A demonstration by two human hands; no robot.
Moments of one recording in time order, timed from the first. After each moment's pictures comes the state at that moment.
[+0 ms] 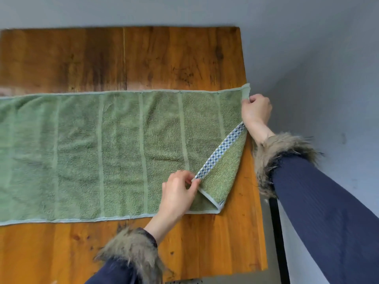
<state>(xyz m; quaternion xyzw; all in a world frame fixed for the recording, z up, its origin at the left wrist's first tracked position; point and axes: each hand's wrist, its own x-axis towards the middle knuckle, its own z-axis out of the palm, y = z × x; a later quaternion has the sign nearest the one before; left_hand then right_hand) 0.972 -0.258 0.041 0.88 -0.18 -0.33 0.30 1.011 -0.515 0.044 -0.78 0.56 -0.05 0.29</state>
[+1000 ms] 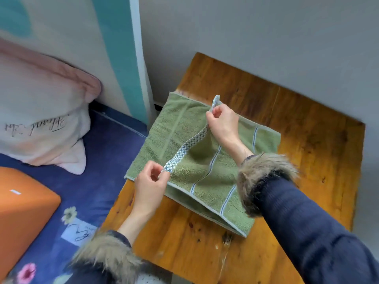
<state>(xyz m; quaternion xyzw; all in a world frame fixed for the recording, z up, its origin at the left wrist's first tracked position) 1.108 0.063 0.096 0.82 0.14 -0.09 0.55 1.224 -0.124 0.122 -0.87 0.23 0.01 0.43</state>
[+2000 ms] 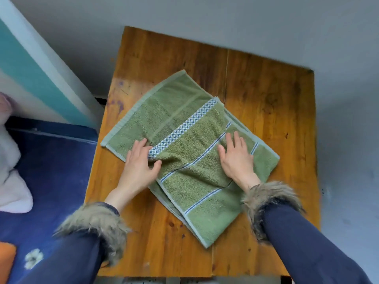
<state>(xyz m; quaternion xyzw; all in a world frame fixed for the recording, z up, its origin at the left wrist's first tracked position) 1.173 0.016 0.036 0.91 -0.17 -0.27 0.25 1.084 -0.231 0.045 -0.92 0.31 0.20 0.13</state>
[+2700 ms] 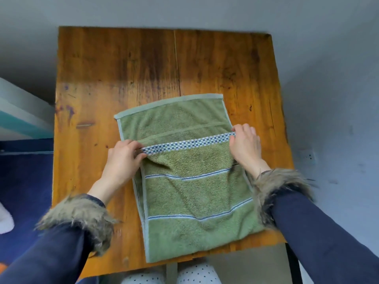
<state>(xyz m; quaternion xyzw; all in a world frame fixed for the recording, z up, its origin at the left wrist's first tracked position) 1.155 -0.051 0.054 0.92 -0.27 -0.21 0.18 1.006 -0.317 0.062 -0.92 0.37 0.09 0.12</state>
